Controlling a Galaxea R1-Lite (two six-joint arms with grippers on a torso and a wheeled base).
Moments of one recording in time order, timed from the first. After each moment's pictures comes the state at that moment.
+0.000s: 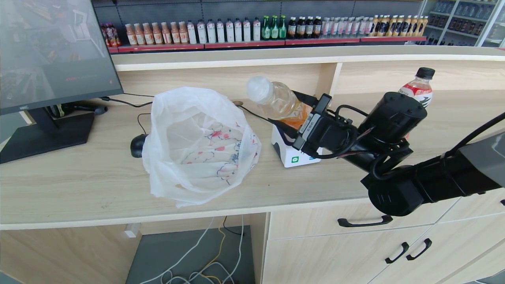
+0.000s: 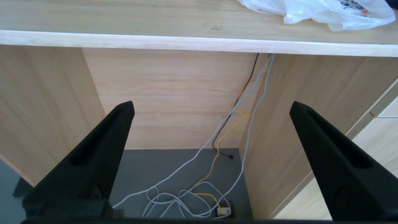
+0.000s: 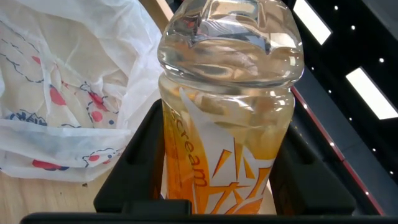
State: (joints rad) left arm 0.00 0.00 0.00 0.00 0.00 0.00; right arm 0.49 2.02 -1.10 -1.32 0.47 -1.03
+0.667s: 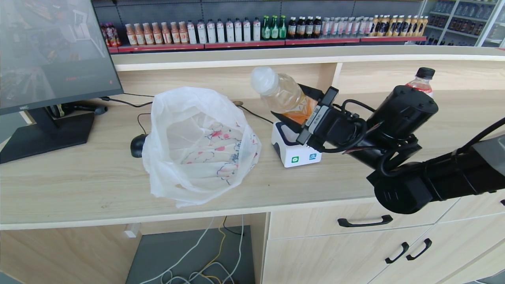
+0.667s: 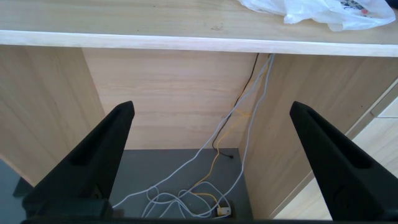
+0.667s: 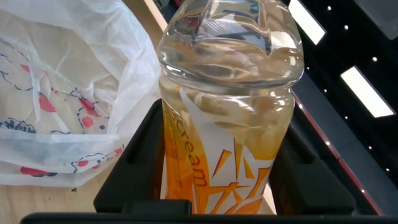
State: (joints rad) left arm 0.00 0.00 0.00 0.00 0.00 0.00; right arm 0.49 1.99 -1.10 -1.32 0.47 -1.01
